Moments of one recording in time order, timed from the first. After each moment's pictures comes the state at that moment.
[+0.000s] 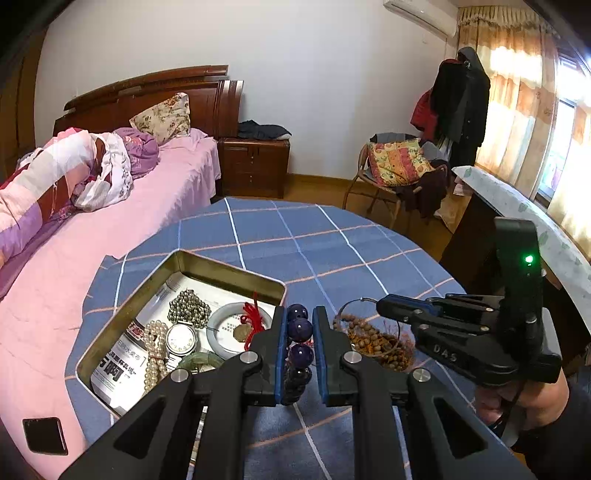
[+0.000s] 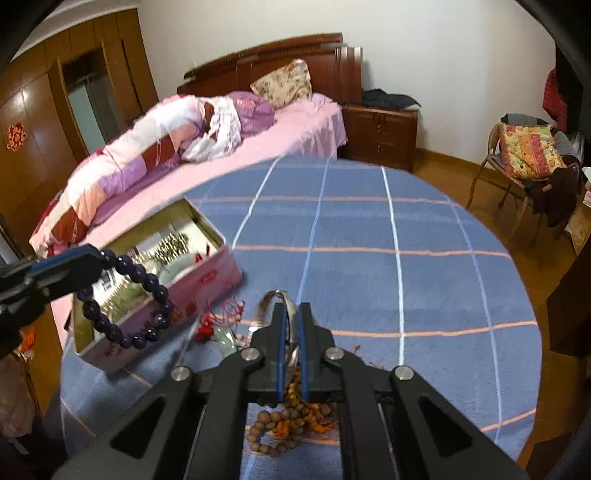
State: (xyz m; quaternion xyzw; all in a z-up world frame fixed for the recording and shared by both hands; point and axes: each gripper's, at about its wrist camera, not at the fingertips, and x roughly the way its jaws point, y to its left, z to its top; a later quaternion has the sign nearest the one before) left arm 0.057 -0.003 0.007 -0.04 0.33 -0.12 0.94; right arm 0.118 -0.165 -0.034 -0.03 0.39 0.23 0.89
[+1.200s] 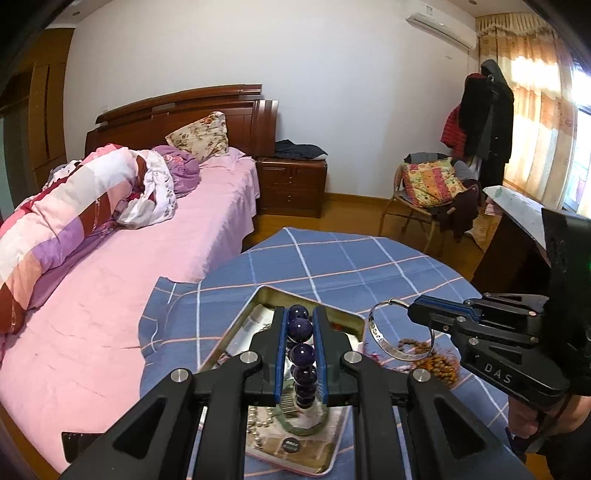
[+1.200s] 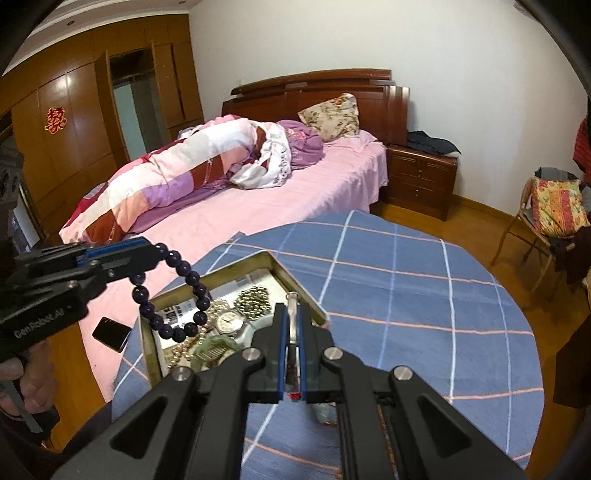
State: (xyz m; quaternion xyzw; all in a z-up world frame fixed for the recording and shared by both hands) left arm 0.060 0.069 0.038 -0.03 0.31 -0.05 0.95; right arm 0.101 -0.087 0.011 -0.06 0.33 0.30 0.89
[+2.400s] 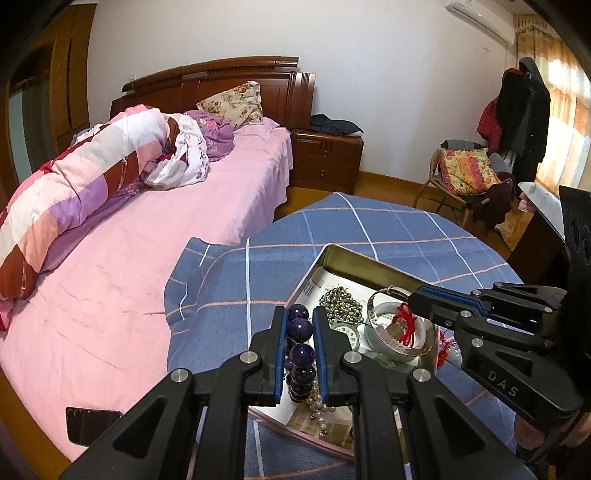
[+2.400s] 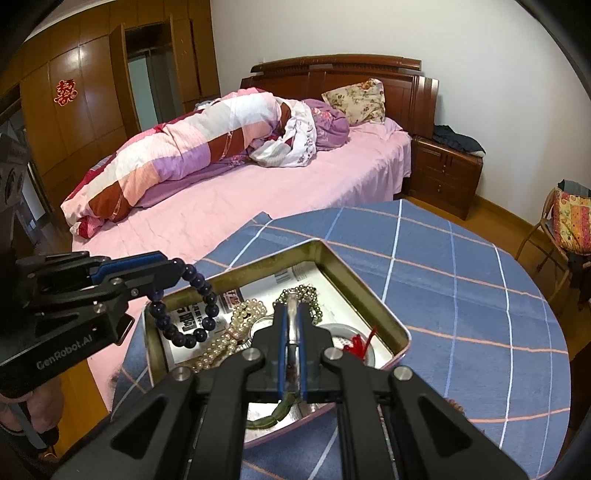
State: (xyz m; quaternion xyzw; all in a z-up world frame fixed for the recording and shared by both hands) left arm 0.070 0.114 -0.007 -0.05 0.35 0.00 0.93; right arm 0.112 -0.017 -0.021 -0.10 0.35 0.32 0.88
